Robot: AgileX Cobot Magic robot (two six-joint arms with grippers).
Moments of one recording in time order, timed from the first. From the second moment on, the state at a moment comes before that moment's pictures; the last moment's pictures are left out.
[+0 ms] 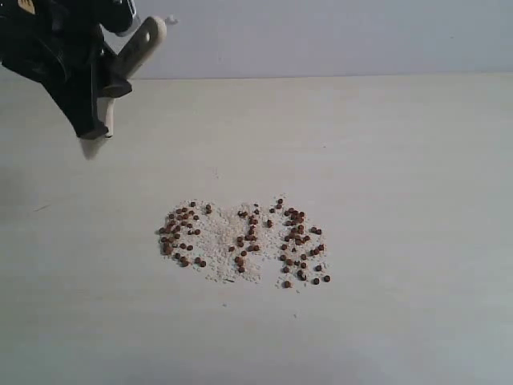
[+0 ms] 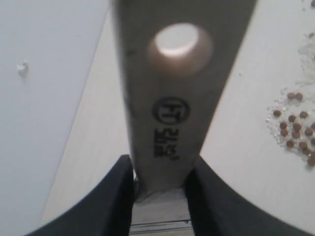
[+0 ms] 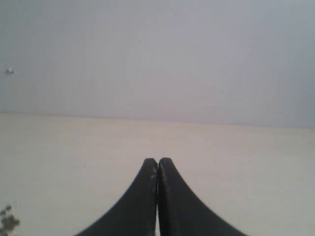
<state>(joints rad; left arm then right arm) -0.59 1.52 -1.13 0.01 0.50 0.87 0.05 0.01 0.00 0.06 0.15 -0.08</state>
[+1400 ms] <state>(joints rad) -0.67 1.62 -1.16 -0.48 0.45 0.90 0.05 0.80 -0.49 -1.15 -0.57 1.22</state>
